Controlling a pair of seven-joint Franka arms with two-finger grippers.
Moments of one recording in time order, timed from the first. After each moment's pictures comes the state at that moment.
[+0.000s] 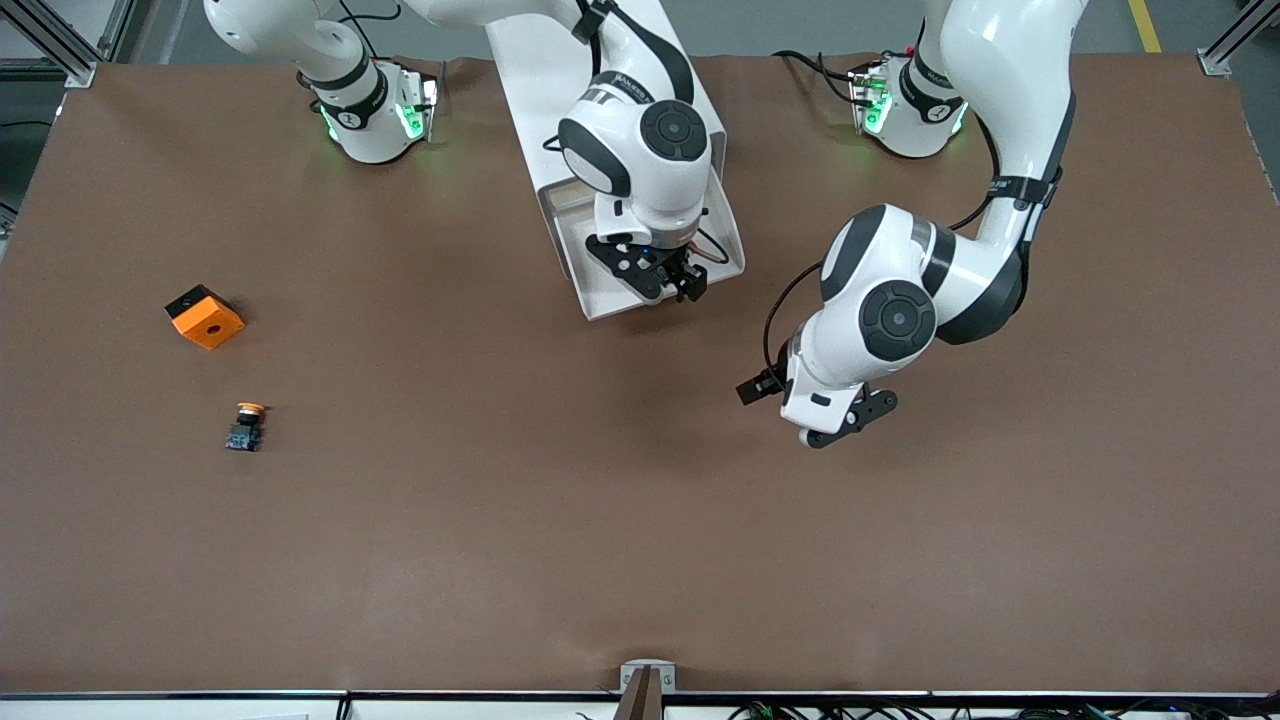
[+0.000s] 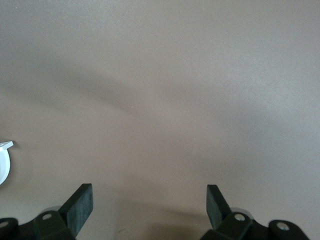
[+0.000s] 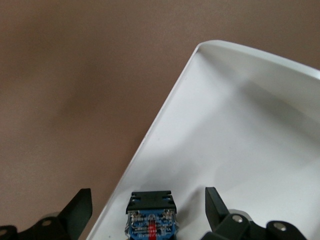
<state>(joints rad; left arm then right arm) -0.44 0.51 -0.05 -1.55 -0.18 1.97 -0.87 0.93 0.57 0.00 -1.51 0.00 2.04 1.65</state>
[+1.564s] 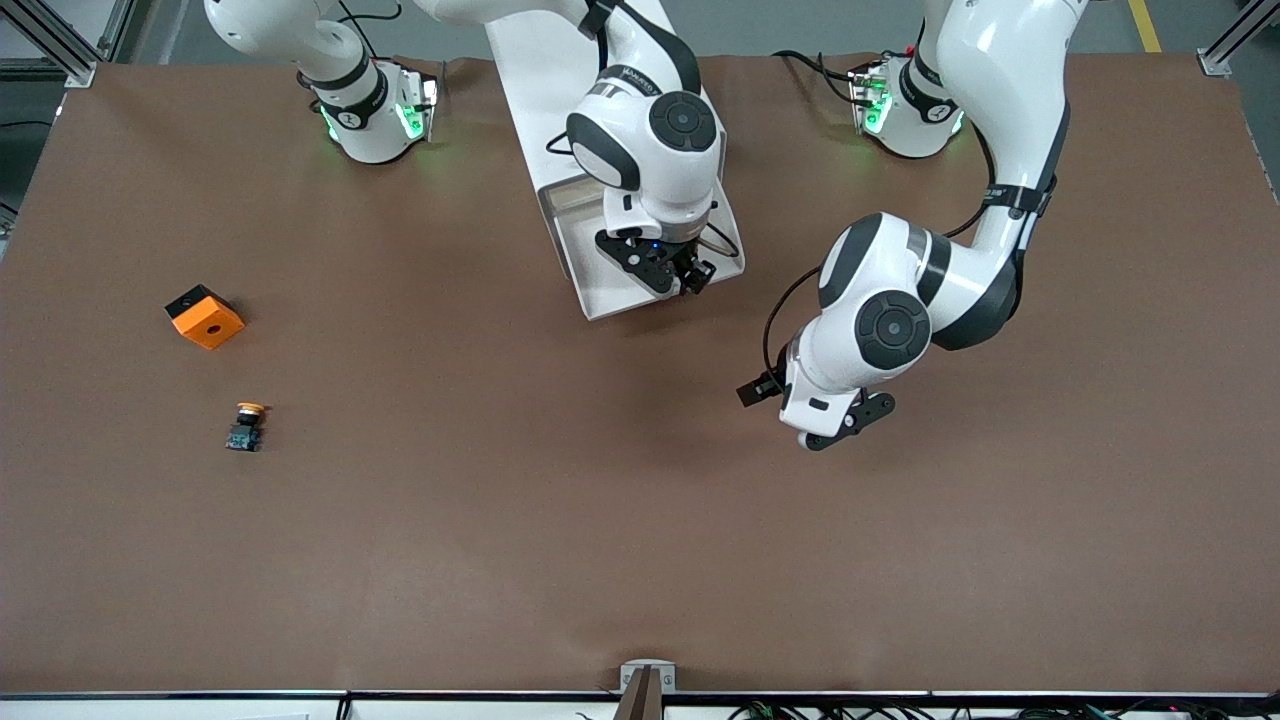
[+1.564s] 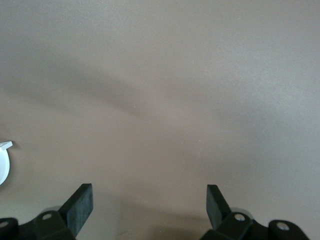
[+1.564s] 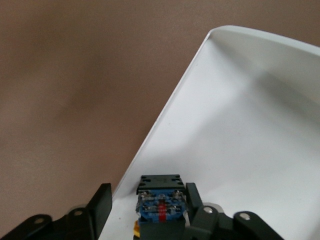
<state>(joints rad) -0.44 0.53 -0.05 -1.56 -0.18 1.97 -0.87 0.94 0.57 0.00 -1.49 0.00 2.04 1.65</state>
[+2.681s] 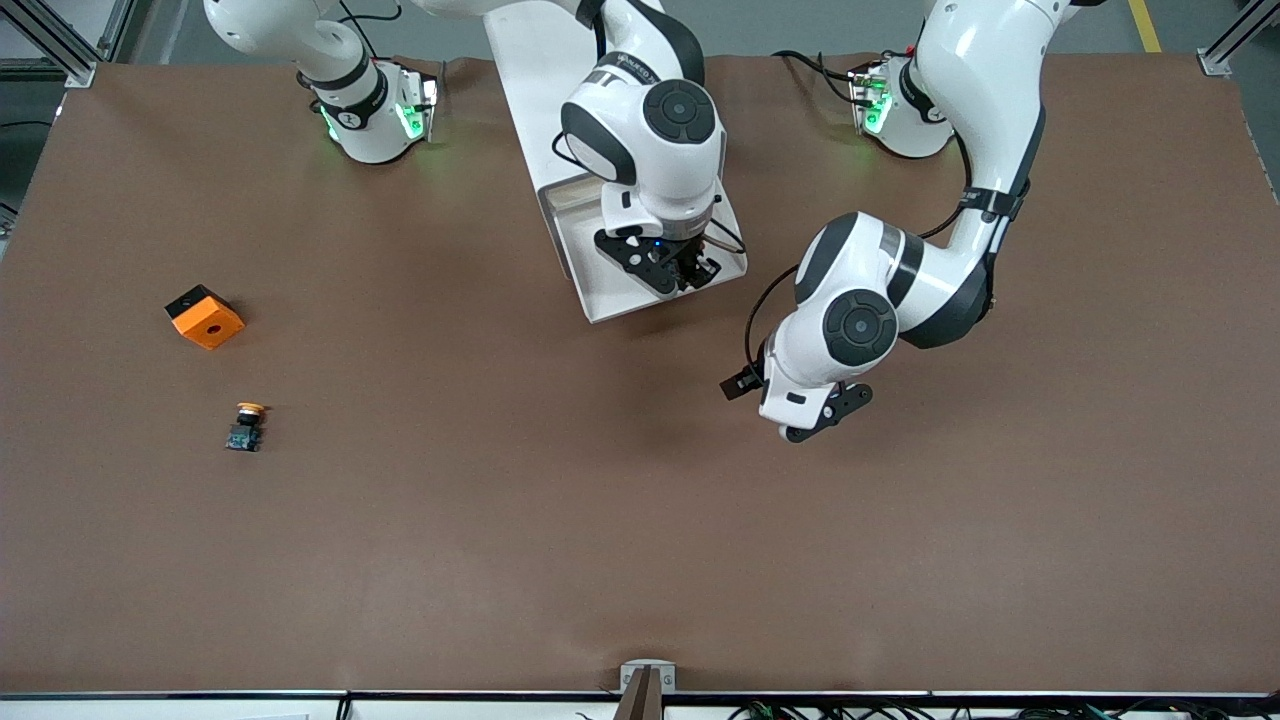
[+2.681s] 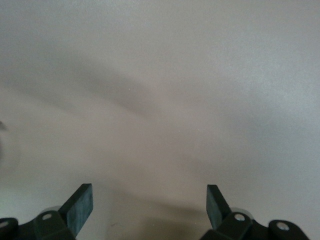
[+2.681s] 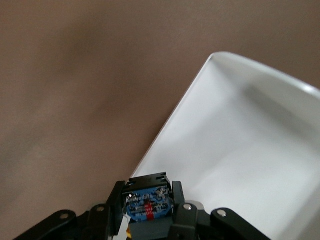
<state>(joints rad) -0.48 0.55 -0.05 -1.56 -0.18 1.97 -0.94 0.92 0.57 -0.01 -1.38 0.04 1.92 1.55</state>
